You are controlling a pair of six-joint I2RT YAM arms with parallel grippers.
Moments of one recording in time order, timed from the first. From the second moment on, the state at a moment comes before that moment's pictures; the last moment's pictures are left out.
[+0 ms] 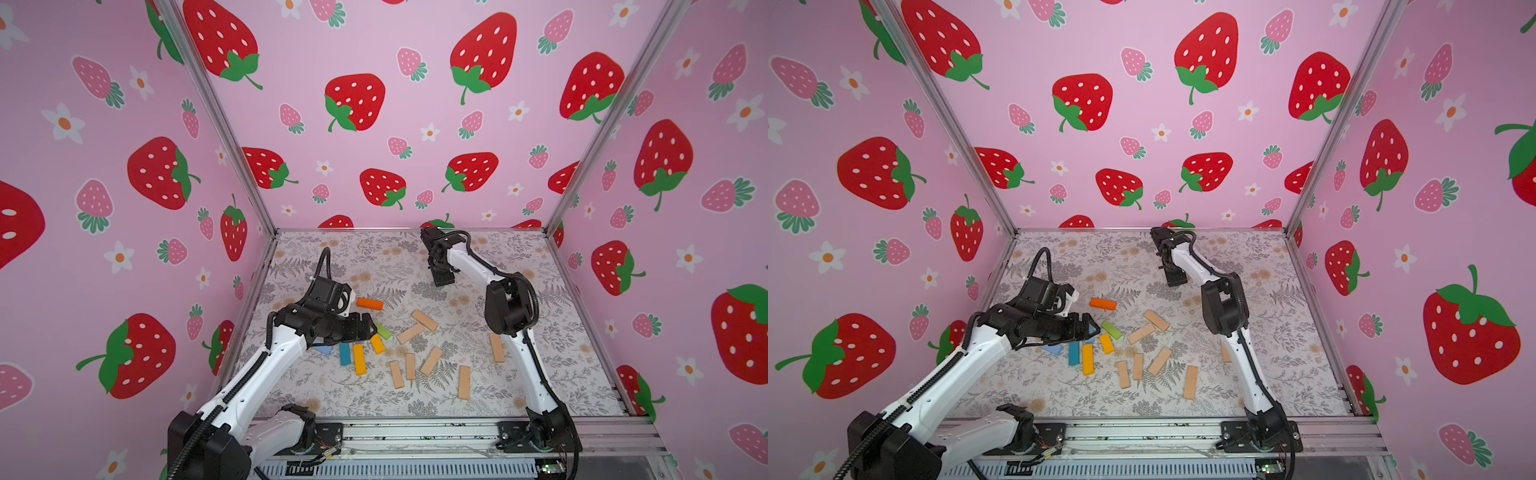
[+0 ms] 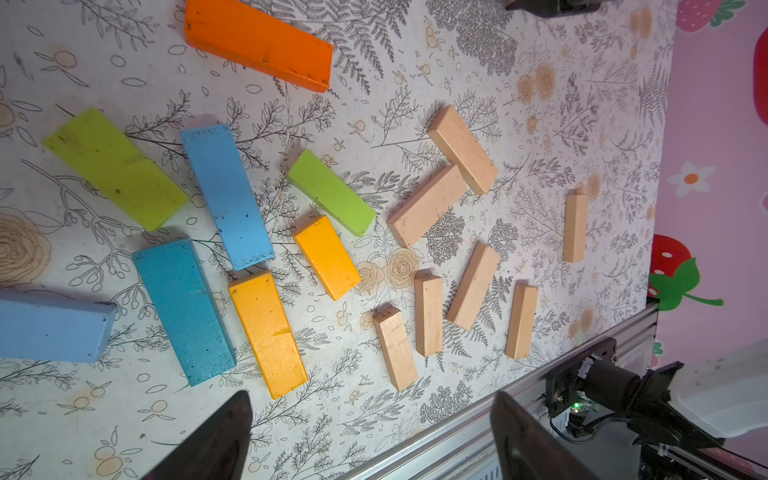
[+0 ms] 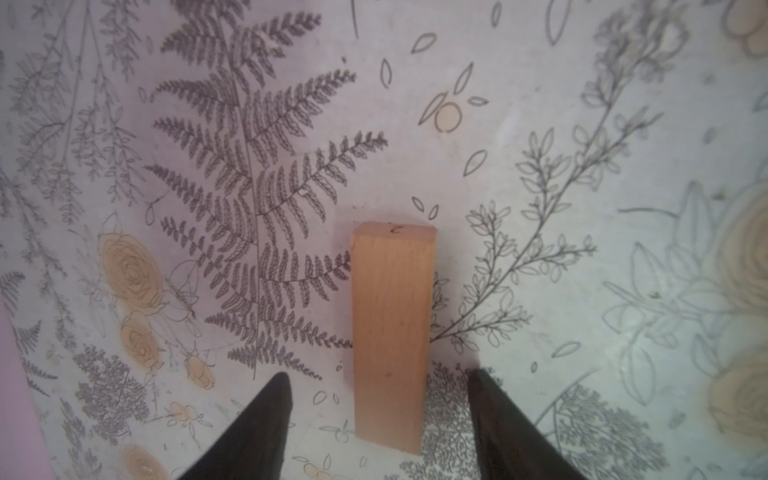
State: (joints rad) left arm -0.35 1.12 0.92 -0.89 0.35 -0.43; right arm 0.58 2.51 2.28 -1.06 0.22 1.77
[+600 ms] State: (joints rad) left arm -0.36 1.06 0.93 -0.91 0.34 -0.49; right arm 0.70 2.00 1.88 -0.97 0.33 0.89
